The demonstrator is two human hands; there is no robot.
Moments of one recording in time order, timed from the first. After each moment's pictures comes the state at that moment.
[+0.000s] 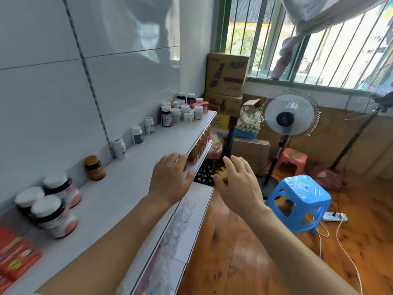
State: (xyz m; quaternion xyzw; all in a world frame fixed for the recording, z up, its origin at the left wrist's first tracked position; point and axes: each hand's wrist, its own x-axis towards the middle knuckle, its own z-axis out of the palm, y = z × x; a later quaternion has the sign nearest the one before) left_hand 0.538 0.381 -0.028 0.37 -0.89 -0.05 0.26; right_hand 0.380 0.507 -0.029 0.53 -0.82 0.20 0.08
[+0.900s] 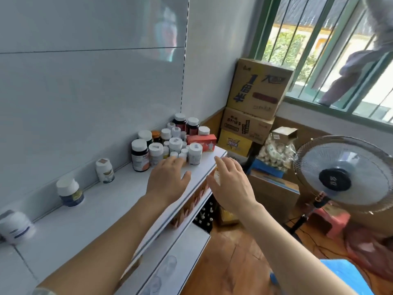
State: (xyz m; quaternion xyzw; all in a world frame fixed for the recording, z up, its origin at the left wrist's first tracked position) left_hand 0.235 0.044 -0.053 0.49 -0.84 -0.07 0.22; right_hand 0.061 0.132 -0.029 0.65 -0.74 0.17 0.05
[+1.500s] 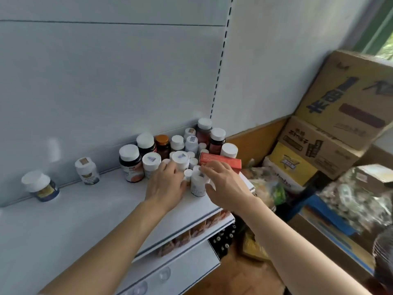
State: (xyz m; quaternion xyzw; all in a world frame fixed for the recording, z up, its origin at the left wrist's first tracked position) left_hand 0.145 -0.091 -0.112 0.64 -0.75 0.03 0.18; right_hand -0.054 -0.108 -0.085 0.86 -0.49 0.12 -0.06
